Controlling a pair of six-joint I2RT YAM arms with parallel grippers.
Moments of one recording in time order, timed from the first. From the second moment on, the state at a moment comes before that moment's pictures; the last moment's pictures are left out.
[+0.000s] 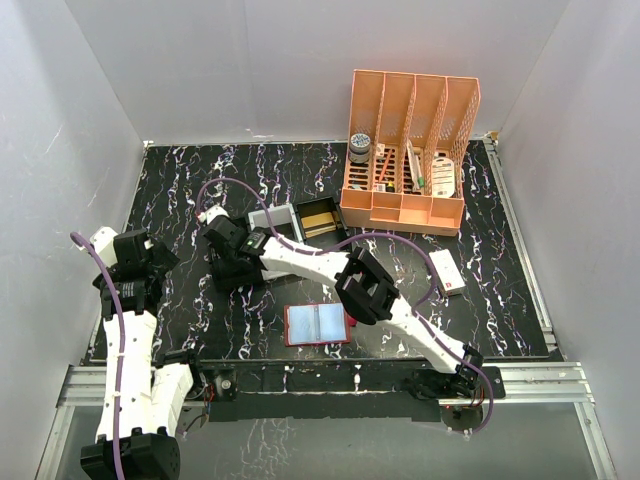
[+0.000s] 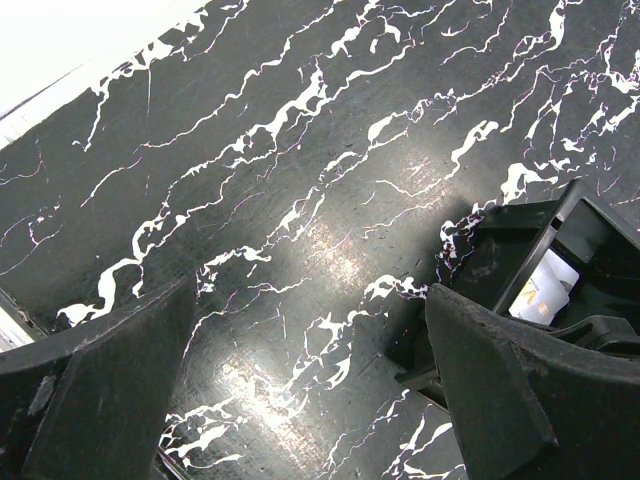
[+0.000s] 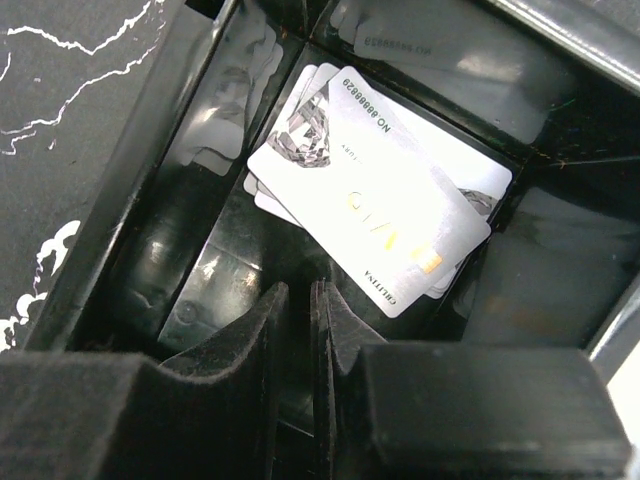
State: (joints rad) left arm 0.19 0.75 0.77 -0.81 -0.41 -0.60; right arm 1.07 2.57 2.32 -0.57 0.23 0.25
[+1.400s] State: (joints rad) left arm 0.19 0.74 0.77 -0.79 -0.40 -0.59; right arm 1.08 2.58 2.33 -0.53 0.29 0.19
